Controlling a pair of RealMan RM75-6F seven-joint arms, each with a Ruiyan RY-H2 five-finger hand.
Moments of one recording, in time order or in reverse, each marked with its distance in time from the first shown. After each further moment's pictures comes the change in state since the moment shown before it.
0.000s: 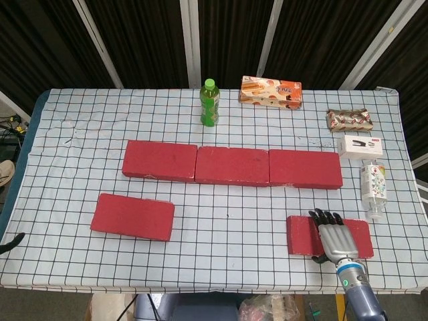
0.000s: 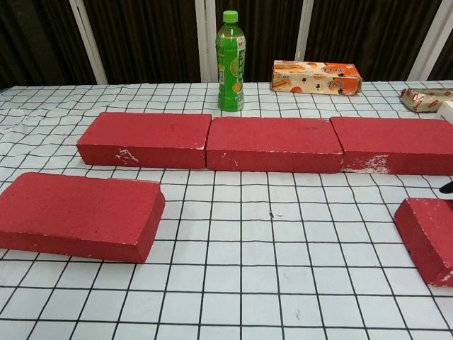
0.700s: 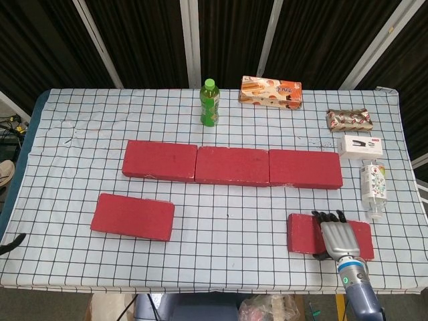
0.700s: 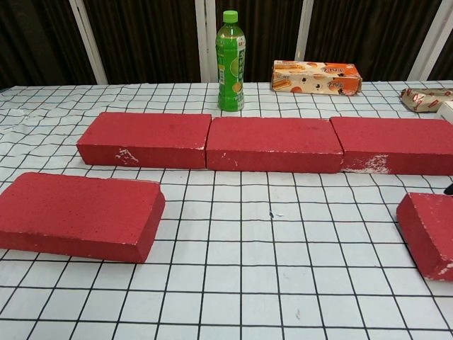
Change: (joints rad) left arm 0.001 0.000 0.003 -0.006 0.002 -0.001 0.004; right arm 0.018 -0.020 -0.011 0.019 0.010 0.058 -0.010
